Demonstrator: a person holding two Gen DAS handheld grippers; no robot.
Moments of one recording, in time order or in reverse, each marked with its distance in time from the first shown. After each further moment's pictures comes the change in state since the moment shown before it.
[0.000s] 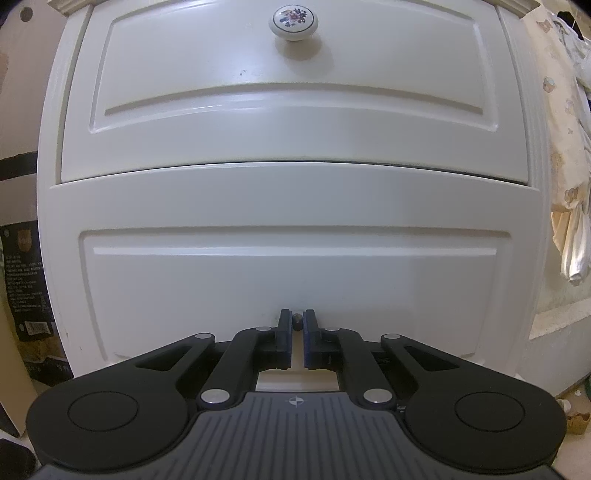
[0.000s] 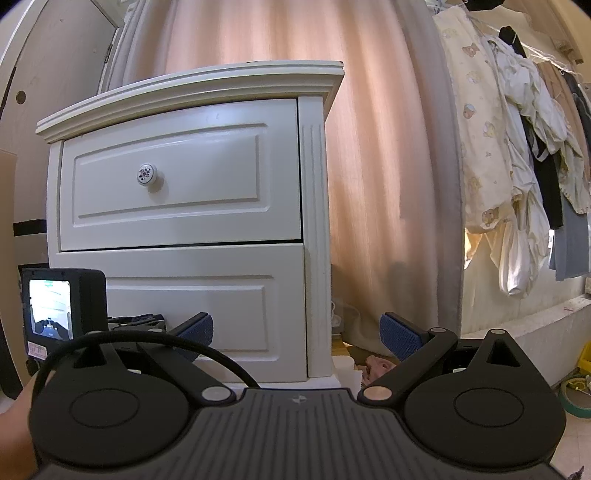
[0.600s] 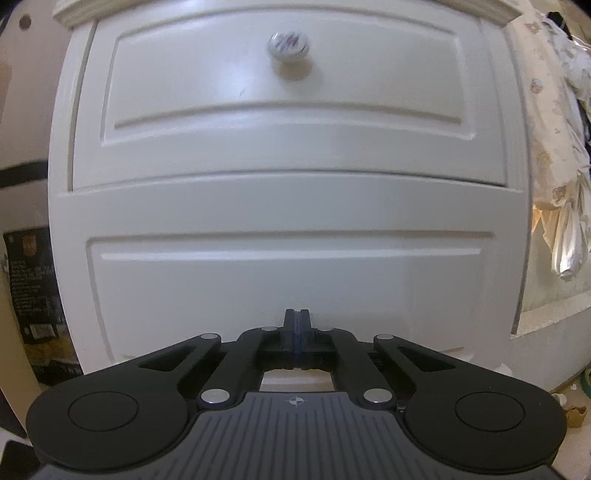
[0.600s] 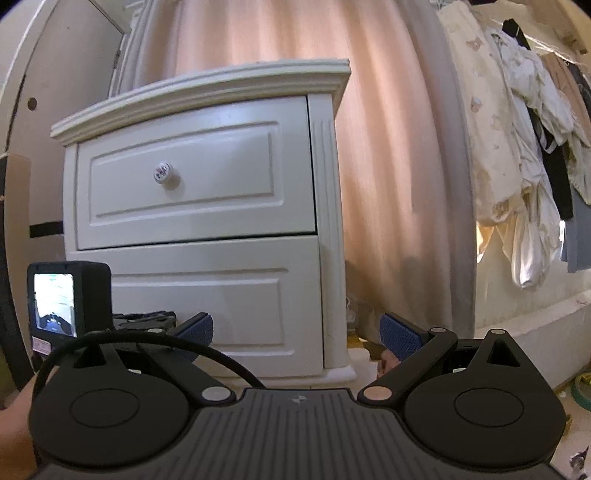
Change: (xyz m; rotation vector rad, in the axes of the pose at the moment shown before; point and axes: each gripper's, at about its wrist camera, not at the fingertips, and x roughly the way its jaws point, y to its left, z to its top) left arm -0.092 -0.042 -0.029 0.028 -0.019 -0.018; right arm -0.014 0.001 -0.009 0.019 -0.001 0.063
